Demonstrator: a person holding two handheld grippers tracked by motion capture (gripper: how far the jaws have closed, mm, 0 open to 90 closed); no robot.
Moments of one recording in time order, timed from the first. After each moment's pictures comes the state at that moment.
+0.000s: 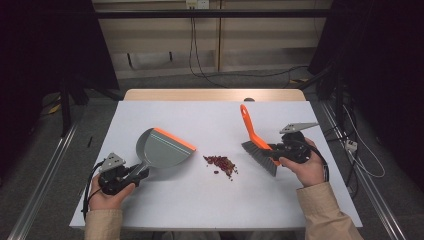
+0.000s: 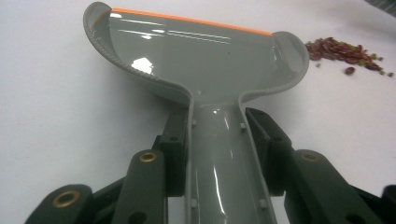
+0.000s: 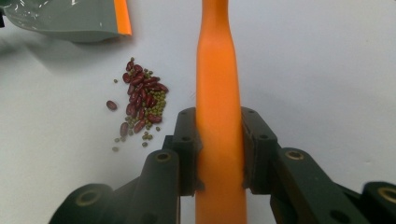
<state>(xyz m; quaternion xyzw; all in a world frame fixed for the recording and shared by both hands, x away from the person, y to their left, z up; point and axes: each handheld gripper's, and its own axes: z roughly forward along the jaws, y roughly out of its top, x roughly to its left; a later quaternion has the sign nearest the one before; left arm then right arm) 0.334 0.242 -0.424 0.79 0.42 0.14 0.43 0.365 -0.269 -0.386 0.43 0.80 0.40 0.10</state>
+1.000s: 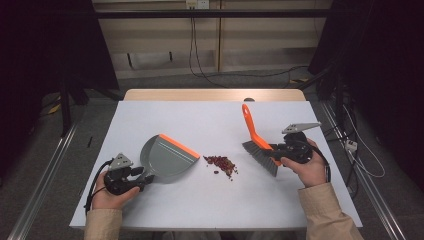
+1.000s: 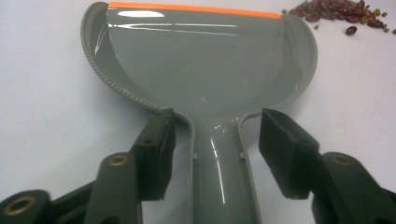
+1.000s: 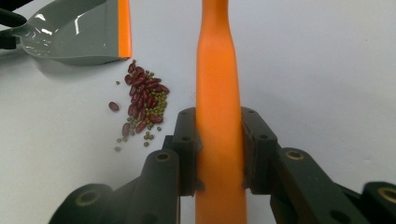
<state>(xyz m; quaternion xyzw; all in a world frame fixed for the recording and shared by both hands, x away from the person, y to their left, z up) 0.342 0.235 -0.433 0.83 0.40 0.12 0.38 0.364 -0.273 -0.386 0.43 0.80 0.41 0.10</state>
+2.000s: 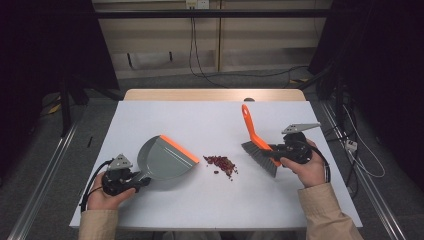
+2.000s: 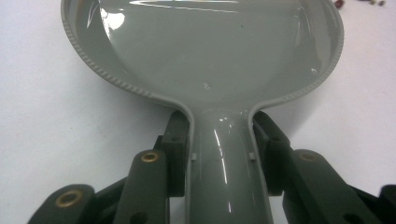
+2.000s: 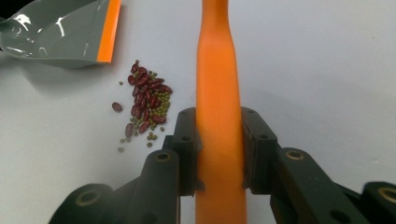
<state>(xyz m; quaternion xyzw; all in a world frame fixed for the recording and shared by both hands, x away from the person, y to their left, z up) 0.338 0.241 -0.423 0.85 0.36 0.09 0.37 0.365 -0.273 -0.388 0.43 0.80 0.41 0.09</state>
